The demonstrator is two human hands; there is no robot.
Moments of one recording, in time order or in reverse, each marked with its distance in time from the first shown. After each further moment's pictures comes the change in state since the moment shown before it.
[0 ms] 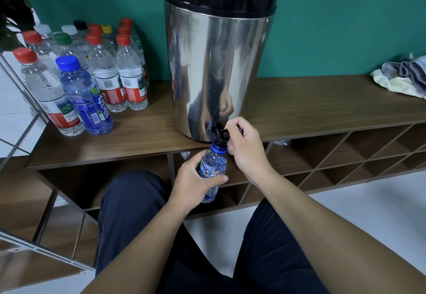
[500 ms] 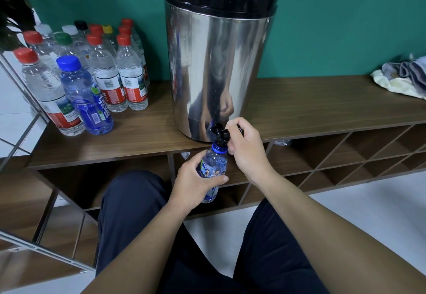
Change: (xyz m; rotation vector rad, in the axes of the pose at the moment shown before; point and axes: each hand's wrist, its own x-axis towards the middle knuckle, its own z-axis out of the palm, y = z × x) left_hand 0.003 -0.005 -0.001 -0.024 -0.006 0.001; right_hand 0.000 0.000 -0.001 -0.026 0.002 -0.007
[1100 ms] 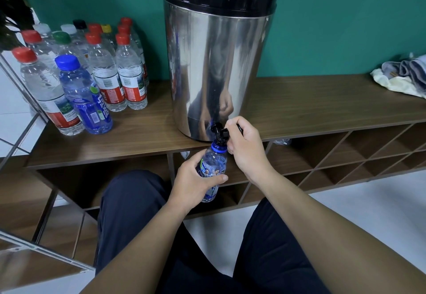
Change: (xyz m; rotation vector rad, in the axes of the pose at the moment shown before) left_hand -0.002 0.003 0.000 0.022 0.006 -0.004; right_hand -0.002 -0.003 0.001 0.001 0.006 0.007
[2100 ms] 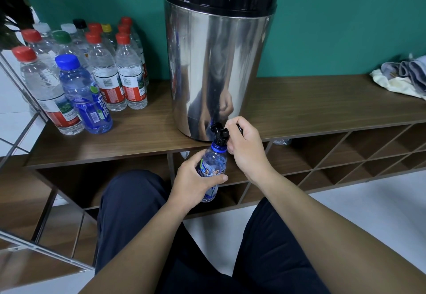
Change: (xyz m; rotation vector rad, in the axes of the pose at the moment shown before) left_hand -0.001 0.003 0.001 -0.013 0.002 0.000; right_hand 0.003 0.005 0.000 0.015 0.000 -0.004
